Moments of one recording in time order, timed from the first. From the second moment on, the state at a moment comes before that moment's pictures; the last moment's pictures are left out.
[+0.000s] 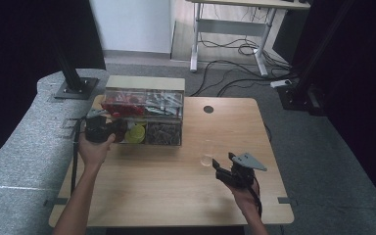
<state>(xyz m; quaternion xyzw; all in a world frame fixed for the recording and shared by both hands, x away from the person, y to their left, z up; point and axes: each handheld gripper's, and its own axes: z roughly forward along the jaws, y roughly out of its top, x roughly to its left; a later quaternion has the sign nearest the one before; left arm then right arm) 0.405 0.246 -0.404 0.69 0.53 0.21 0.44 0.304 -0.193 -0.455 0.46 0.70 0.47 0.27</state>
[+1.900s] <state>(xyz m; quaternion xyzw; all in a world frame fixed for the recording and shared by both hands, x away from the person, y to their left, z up) 0.406 0.238 -0.404 0.70 0.52 0.21 0.44 0.379 -0.068 -0.427 0.39 0.74 0.50 0.20</state>
